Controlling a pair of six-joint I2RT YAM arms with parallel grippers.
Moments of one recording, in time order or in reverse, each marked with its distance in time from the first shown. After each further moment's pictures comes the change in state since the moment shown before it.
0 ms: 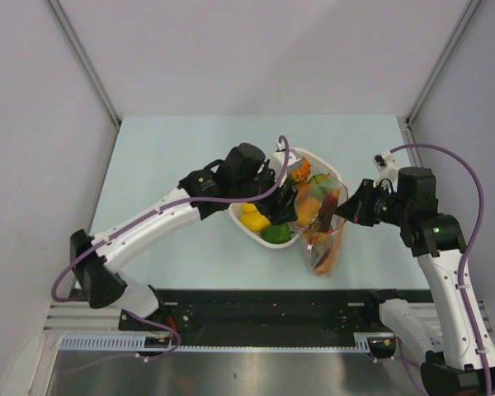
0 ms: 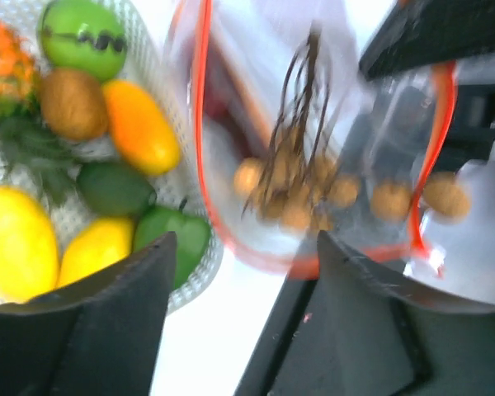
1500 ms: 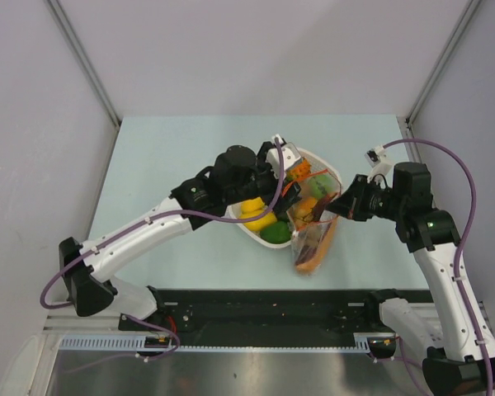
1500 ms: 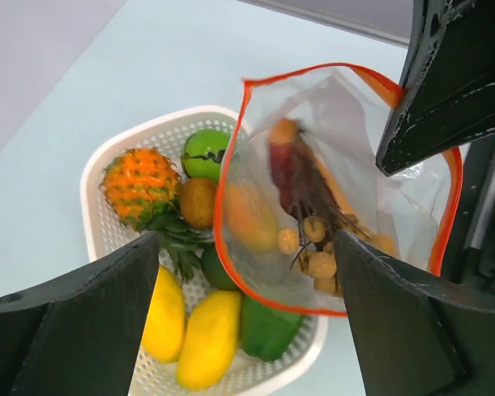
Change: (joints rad) left arm -0.053 -0.132 -0.140 0.305 -0.257 0.259; right arm 0.024 0.033 -0.016 0.105 -0.093 0.021
